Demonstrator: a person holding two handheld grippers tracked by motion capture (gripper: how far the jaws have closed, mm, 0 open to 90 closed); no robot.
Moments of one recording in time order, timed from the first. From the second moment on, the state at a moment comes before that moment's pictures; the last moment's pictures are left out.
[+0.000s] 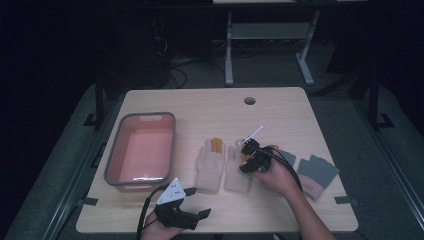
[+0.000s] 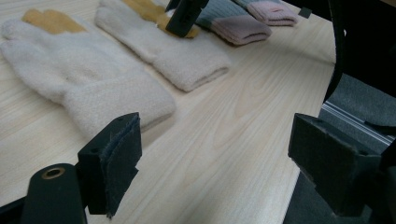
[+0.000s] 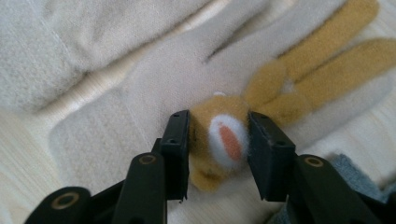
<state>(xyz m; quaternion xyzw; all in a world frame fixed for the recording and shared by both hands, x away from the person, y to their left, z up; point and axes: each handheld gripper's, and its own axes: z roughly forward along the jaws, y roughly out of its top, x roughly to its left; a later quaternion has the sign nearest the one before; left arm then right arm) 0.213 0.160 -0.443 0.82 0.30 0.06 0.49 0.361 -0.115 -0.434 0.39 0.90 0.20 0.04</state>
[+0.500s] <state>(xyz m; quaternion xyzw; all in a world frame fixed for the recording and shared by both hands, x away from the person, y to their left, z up) 0.214 0.164 -0.441 0.82 0.30 0.07 0.49 0.353 -0.115 -0.405 0.38 0.90 0.22 0.06</state>
